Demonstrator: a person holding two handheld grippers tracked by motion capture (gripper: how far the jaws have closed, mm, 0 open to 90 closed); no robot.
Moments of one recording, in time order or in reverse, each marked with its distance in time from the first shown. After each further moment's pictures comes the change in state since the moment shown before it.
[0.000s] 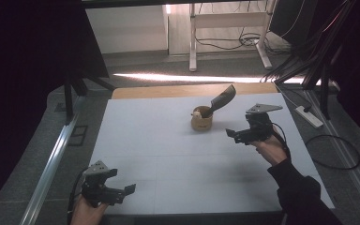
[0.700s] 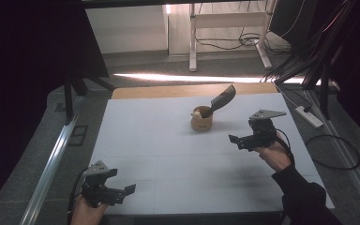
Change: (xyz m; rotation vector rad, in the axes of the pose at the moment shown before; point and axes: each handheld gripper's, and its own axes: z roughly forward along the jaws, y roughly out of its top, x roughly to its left) left arm -0.002 0.000 0.000 -0.004 0.006 0.009; right arm 0.004 -0.015 -0.011 0.022 0.003 0.014
